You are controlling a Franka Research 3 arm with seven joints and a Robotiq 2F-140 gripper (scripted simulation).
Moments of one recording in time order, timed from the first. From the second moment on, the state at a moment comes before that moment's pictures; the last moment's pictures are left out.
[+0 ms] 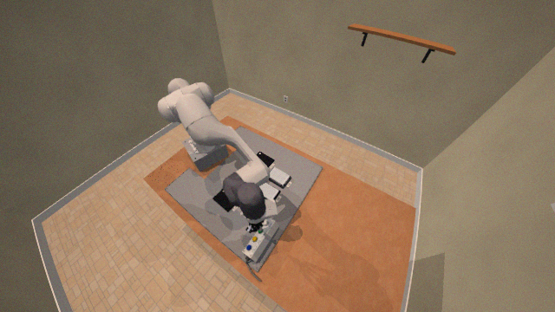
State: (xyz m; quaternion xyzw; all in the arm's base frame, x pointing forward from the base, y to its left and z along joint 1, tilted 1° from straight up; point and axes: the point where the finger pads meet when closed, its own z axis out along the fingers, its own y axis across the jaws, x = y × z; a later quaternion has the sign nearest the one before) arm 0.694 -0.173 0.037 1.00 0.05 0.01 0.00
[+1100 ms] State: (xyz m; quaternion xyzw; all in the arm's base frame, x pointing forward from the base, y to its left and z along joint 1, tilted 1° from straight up) arm 0.692 -0.173 0.012 1.00 0.05 0.01 0.00
